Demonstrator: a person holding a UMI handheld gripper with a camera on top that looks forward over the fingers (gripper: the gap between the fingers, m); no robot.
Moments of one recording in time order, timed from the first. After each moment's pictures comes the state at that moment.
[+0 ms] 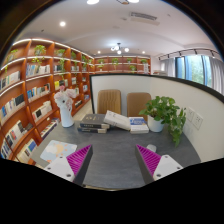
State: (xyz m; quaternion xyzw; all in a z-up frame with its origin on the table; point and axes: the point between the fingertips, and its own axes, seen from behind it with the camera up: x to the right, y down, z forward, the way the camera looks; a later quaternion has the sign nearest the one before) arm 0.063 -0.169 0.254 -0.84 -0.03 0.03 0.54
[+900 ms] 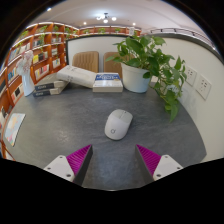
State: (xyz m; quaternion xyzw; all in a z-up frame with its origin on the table) arm 0.249 -0.073 0.007 -0.92 0.01 -0.03 0.39
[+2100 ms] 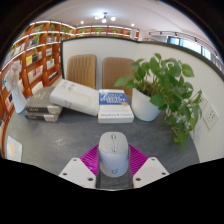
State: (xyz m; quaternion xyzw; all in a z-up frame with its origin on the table) arm 0.204 0.063 0.065 -0.92 0.02 -0.07 0.39
